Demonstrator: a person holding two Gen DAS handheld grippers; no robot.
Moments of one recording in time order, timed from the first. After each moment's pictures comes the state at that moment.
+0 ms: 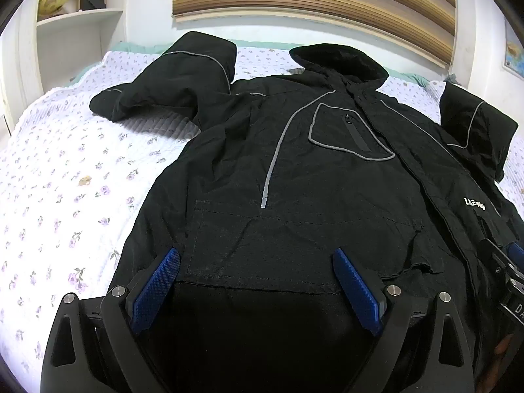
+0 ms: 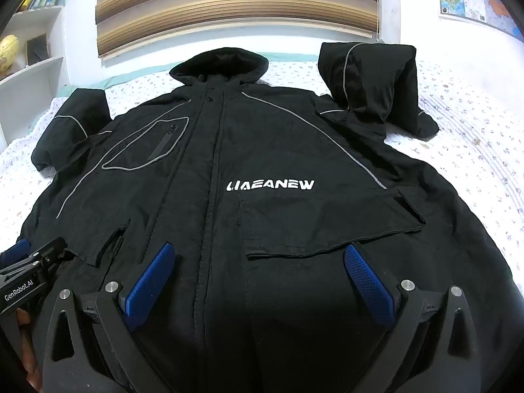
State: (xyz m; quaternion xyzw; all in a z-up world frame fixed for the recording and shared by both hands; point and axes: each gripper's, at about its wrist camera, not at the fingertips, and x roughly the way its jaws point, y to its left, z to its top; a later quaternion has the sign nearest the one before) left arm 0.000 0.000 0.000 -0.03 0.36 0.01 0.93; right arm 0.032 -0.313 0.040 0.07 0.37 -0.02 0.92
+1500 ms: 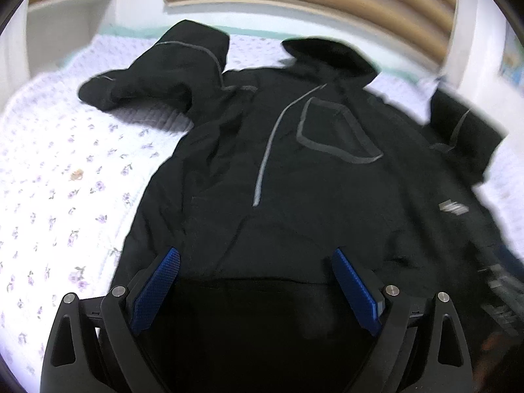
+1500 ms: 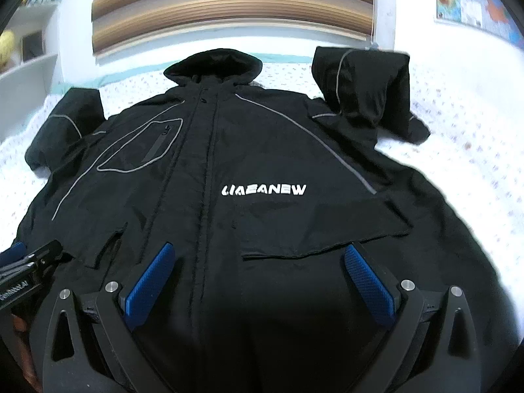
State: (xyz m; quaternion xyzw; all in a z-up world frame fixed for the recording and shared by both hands) left arm 0.007 0.016 0.021 -0.07 0.40 -0.05 0.91; right arm 0.024 -0.298 0.062 0.03 0.38 -0.05 0.92
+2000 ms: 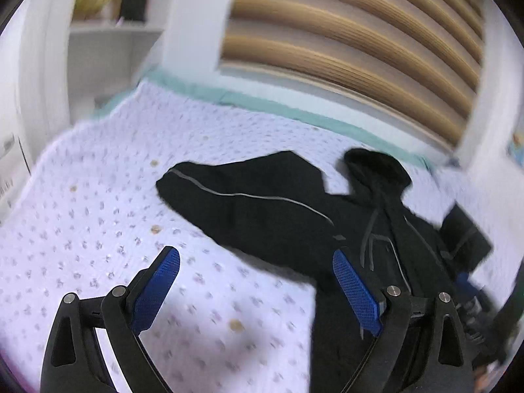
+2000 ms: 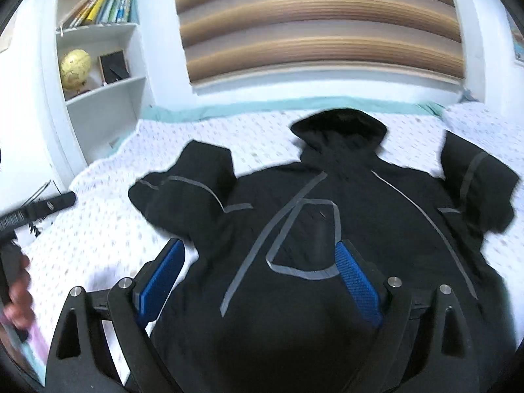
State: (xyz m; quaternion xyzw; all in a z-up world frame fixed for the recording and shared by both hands) left arm 0.082 0.226 0.175 -0.13 0.32 -0.02 0.94; right arm 0.098 -0.175 0.165 0.08 0.30 0.15 0.94
